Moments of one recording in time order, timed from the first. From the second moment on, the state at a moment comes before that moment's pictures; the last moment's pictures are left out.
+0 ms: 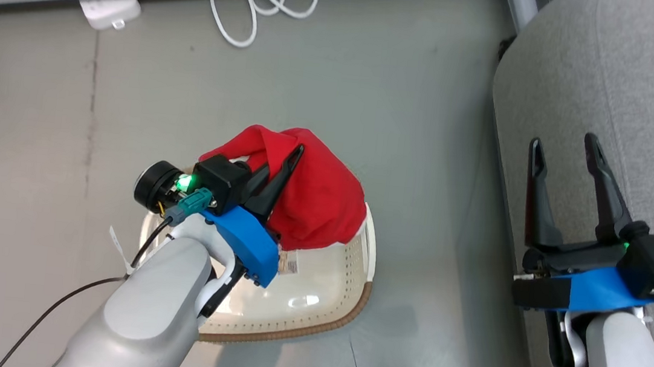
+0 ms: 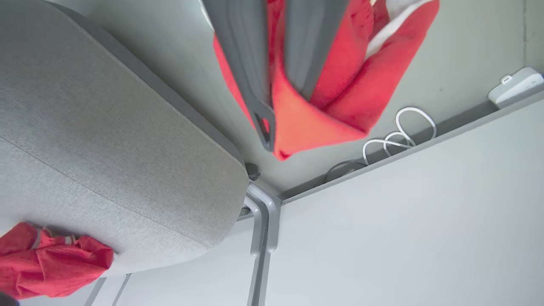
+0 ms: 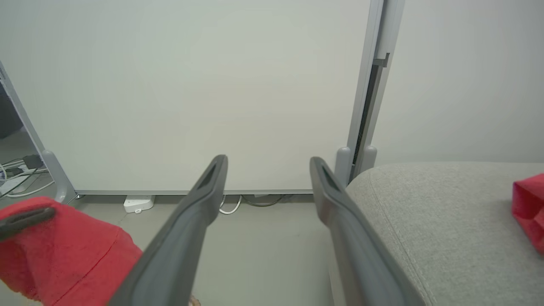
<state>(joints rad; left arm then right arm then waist) -0.73 0.10 -0.63 0.70 -0.37 -0.12 -0.26 -0.35 -0.11 0.03 0.15 0.06 0.13 -0.26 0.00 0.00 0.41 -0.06</state>
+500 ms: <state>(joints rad) -0.71 0.09 -0.62 0.59 -0.32 -0.12 -0.26 -0.24 -0.10 0.03 0.19 0.07 0.13 -0.26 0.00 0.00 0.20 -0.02</state>
